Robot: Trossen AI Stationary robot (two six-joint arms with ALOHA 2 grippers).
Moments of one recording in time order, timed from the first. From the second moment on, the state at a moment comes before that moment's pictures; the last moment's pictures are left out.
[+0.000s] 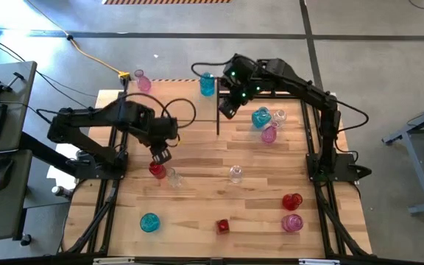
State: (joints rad) left arm -0.03 1.43 1.59 -1.56 -0.14 -0.52; right arm -0.33 1.92 2.31 -1.37 -0.11 0.30
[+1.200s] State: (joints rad) left arm -0.12 1.21 1.06 -1.32 -0.08 -0.76; right arm -0.10 1.93 2.31 -1.38 -0.05 0.45
